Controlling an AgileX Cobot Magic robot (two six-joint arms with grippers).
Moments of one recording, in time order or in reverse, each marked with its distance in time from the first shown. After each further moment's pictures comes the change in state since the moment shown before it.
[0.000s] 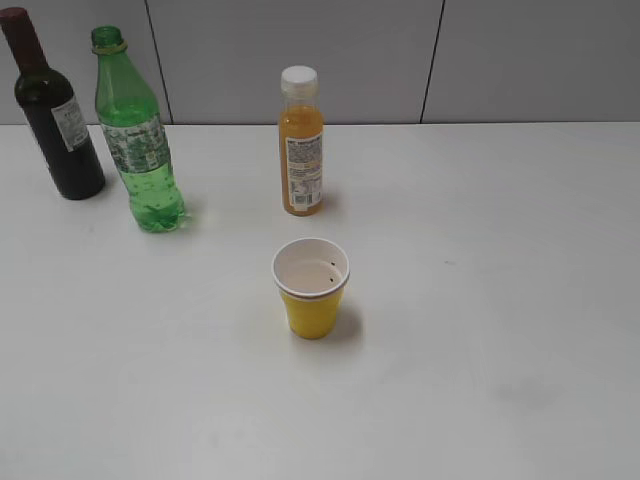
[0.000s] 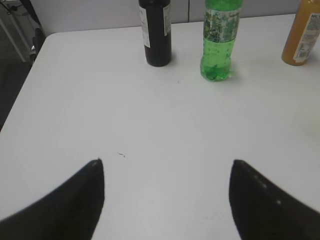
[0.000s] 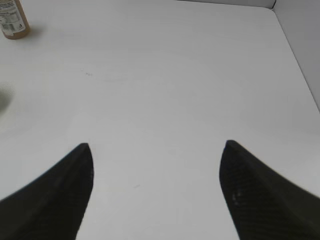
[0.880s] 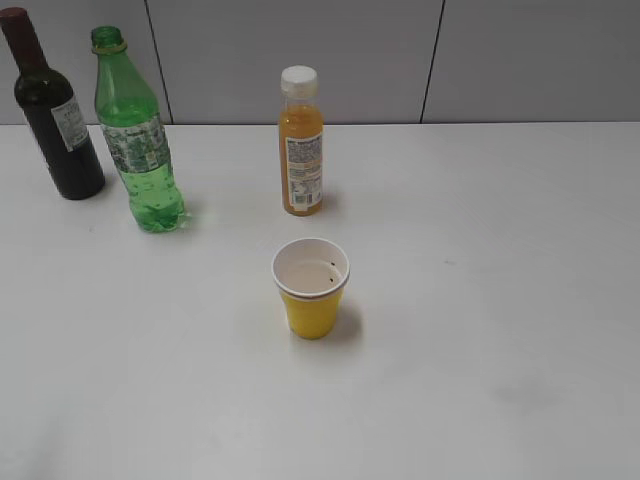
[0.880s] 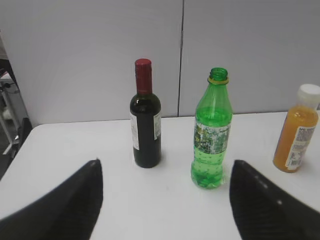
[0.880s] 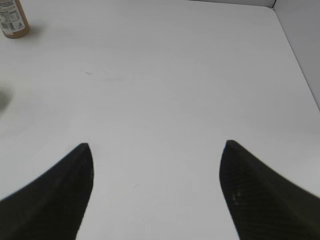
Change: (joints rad) left arm 0.000 0.344 0.006 -0.128 -0.603 0.085; right arm 0.000 0.000 0.000 0.000 0.002 -0.001
